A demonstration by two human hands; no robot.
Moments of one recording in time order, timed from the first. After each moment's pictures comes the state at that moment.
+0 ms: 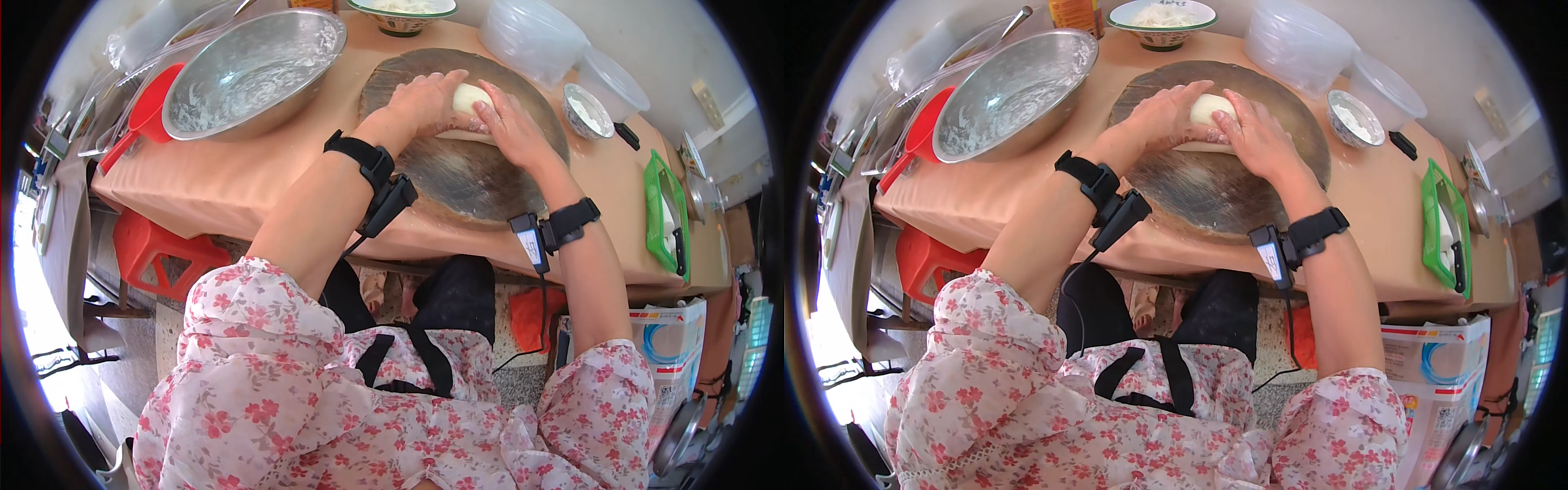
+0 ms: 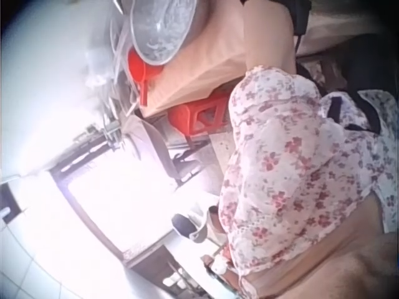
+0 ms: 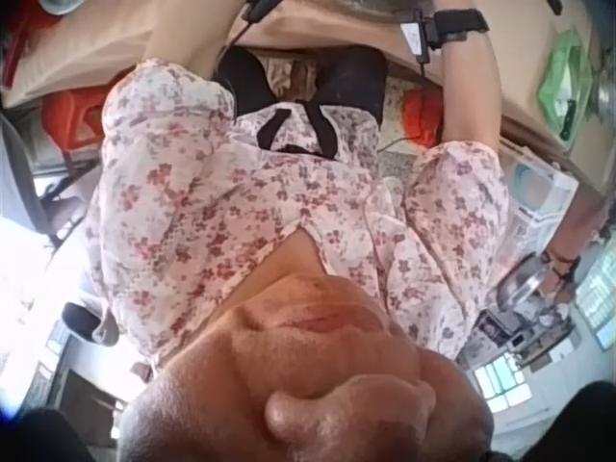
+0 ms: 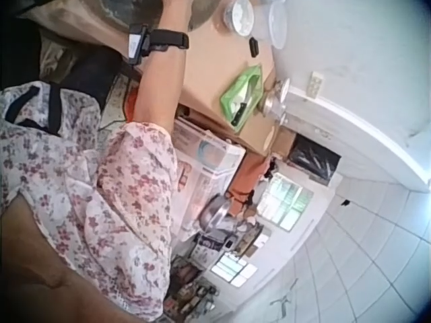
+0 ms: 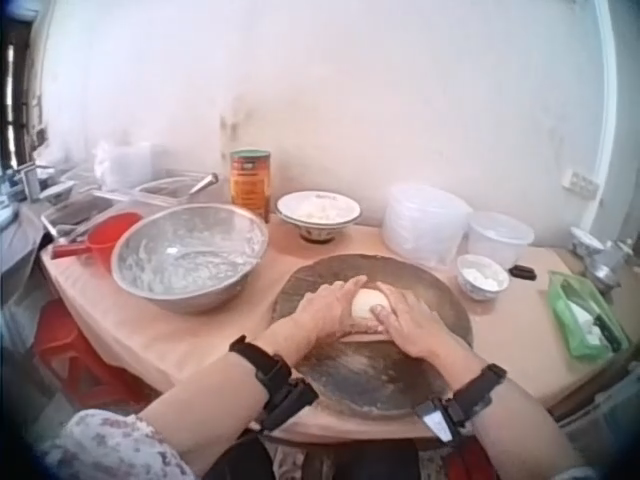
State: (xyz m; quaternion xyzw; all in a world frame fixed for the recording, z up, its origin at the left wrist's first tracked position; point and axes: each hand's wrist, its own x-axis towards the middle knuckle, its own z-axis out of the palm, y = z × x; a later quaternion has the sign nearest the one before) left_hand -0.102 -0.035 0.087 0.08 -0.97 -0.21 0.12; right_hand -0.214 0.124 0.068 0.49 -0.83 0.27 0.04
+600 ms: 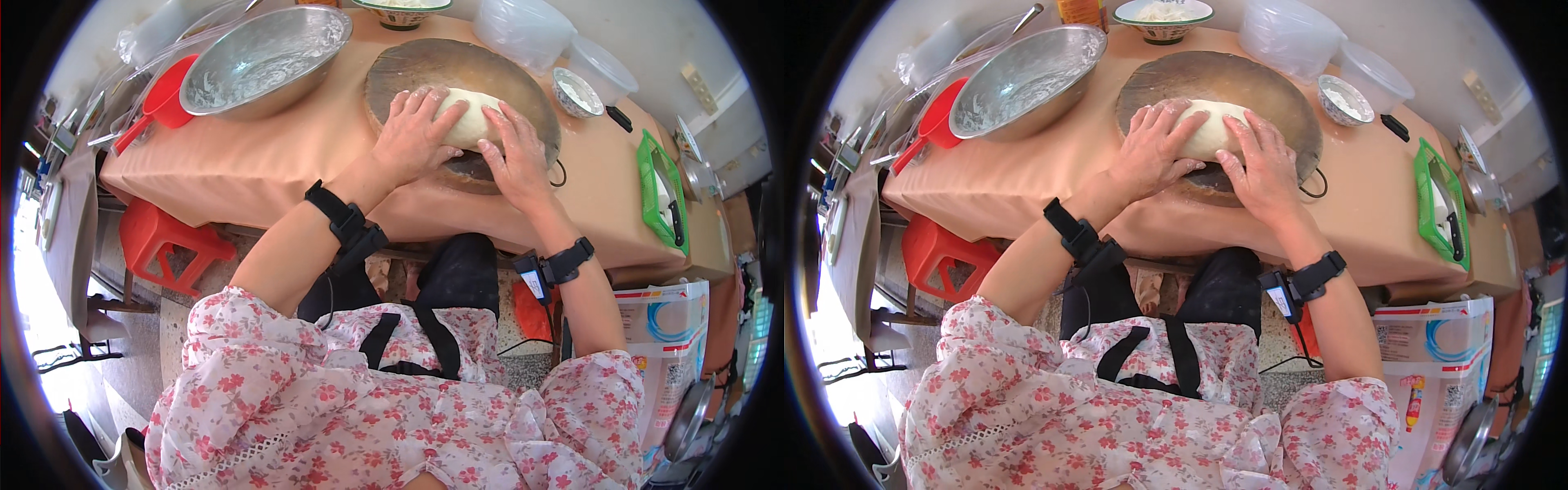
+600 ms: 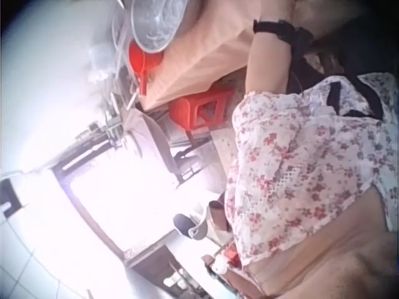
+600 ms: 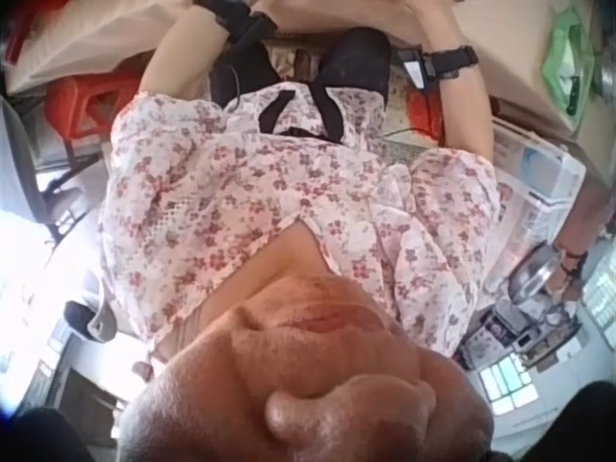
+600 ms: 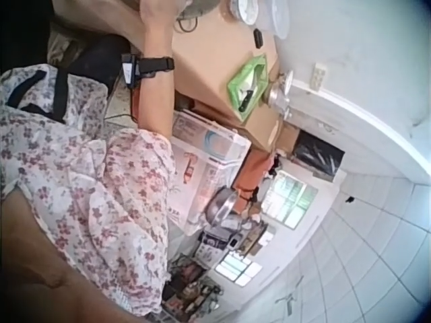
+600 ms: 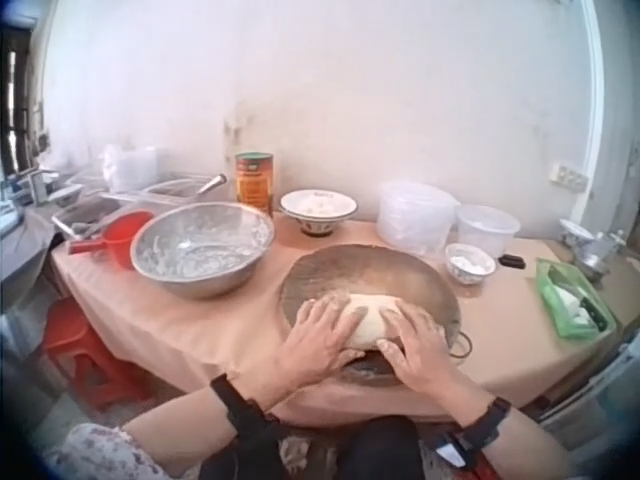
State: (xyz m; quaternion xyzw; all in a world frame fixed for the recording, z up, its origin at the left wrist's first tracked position) left_hand -0.025 0.003 0.041 -0.02 -0.93 -0.06 0.35; right_hand -0.133 0.185 0.051 0.52 -0.79 0.25 0.22
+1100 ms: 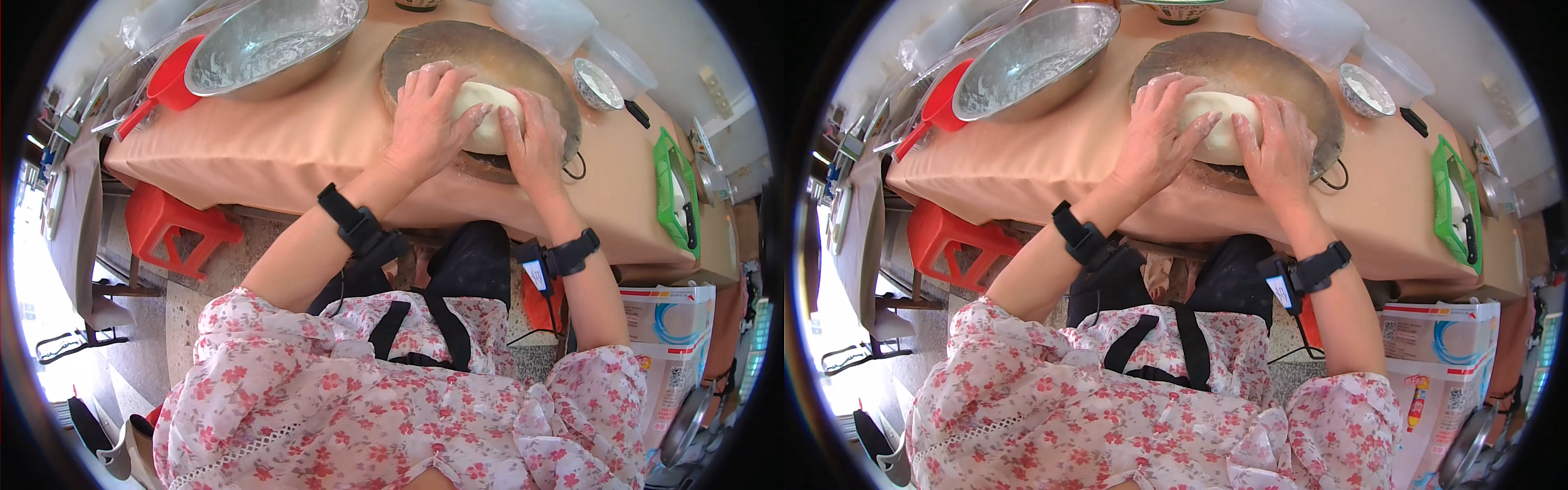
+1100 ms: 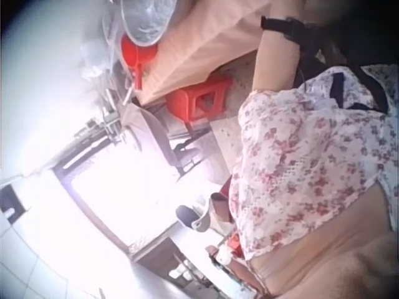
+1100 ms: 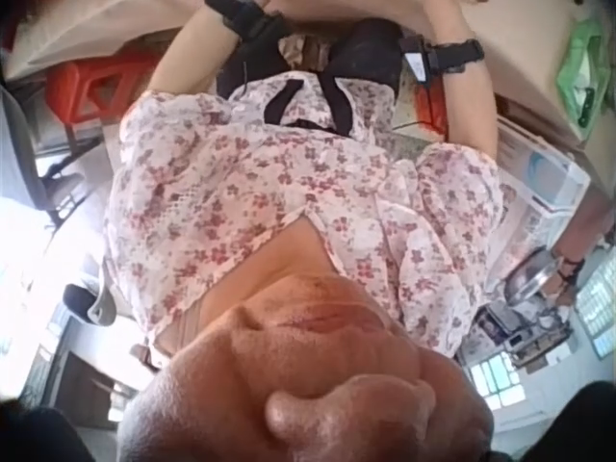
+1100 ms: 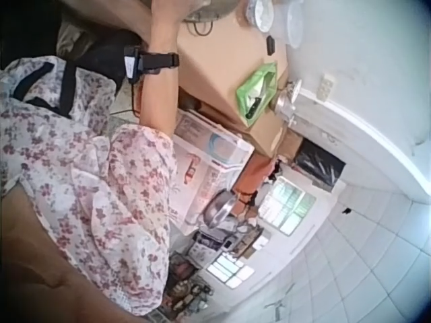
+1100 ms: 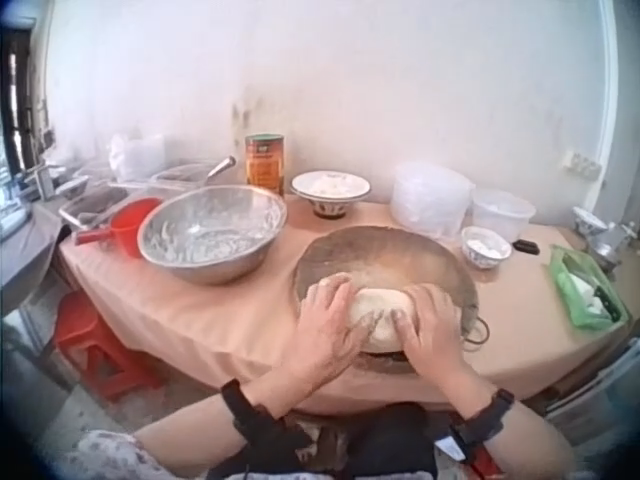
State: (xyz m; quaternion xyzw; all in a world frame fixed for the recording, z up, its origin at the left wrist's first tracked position) left_hand -0.013 0.022 0.053 0.03 -0.84 -0.29 0.45; right_hand -0.124 0.164 0.056 0.46 -0.79 0.33 0.25
